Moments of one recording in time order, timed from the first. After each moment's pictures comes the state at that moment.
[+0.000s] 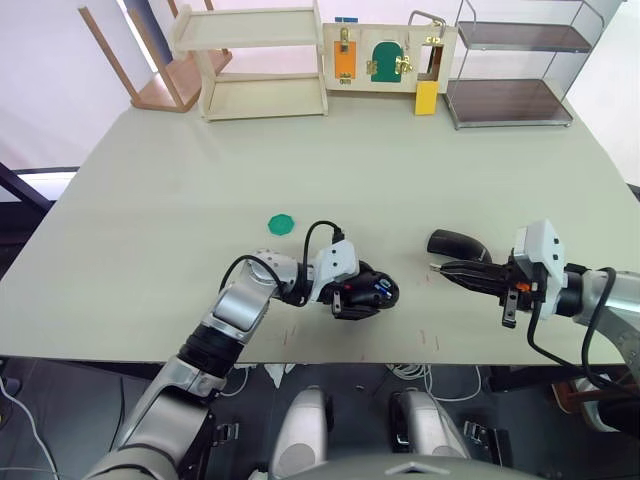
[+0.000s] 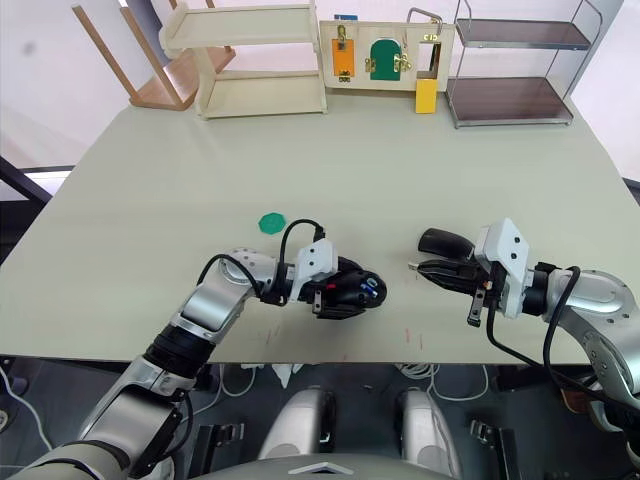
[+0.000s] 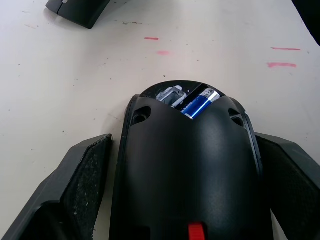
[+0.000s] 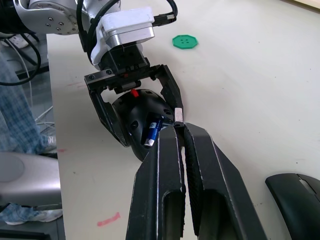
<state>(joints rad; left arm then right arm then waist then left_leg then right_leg) -0.49 0.48 -0.38 0.09 -0.09 0.30 -1.13 -0.07 -0.82 -0.10 -0.49 0.63 0.50 0.93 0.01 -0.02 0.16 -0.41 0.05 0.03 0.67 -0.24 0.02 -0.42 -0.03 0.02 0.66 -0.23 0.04</state>
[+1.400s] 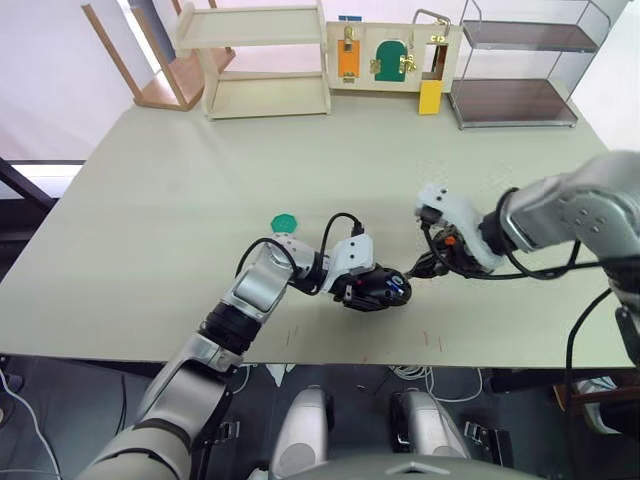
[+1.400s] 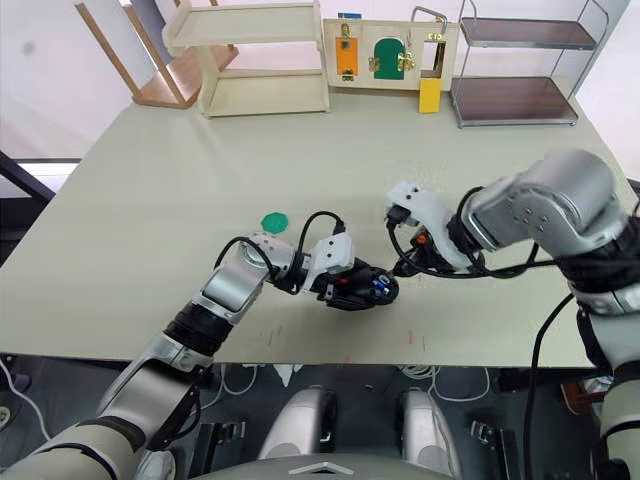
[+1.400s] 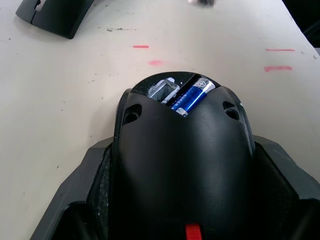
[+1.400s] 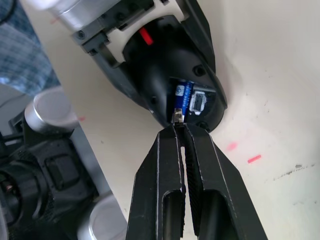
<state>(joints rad) -0.63 0.42 -0.44 0.20 -0.04 0.31 -1.24 -1.10 -0.80 0.49 -0.14 1.08 1.61 0.49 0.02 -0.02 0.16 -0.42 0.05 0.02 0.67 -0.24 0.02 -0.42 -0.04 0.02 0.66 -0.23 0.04</state>
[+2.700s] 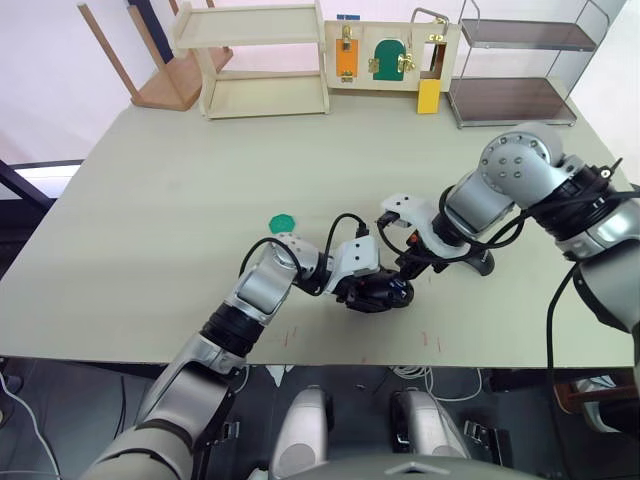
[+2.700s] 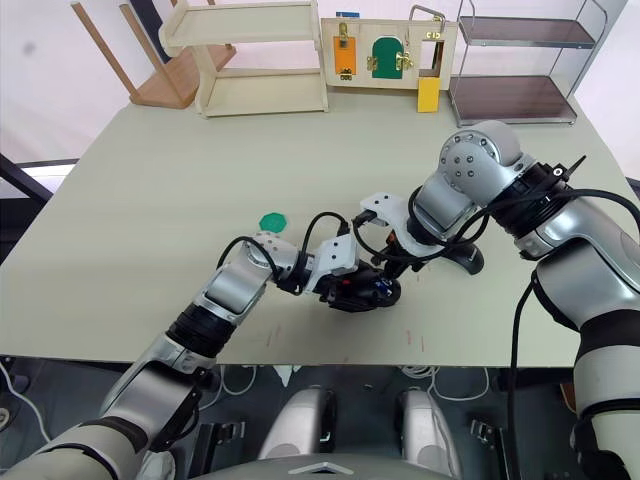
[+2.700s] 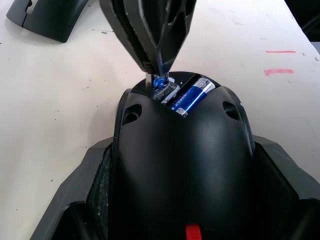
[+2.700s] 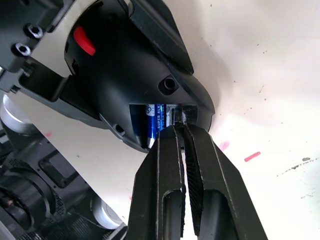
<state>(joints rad) -0.62 0.41 -0.45 0.15 0.00 0.36 -1.24 -1.33 -0.63 0.81 0.29 1.47 1.61 0.02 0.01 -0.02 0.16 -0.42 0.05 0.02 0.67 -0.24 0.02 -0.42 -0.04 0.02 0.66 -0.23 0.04</state>
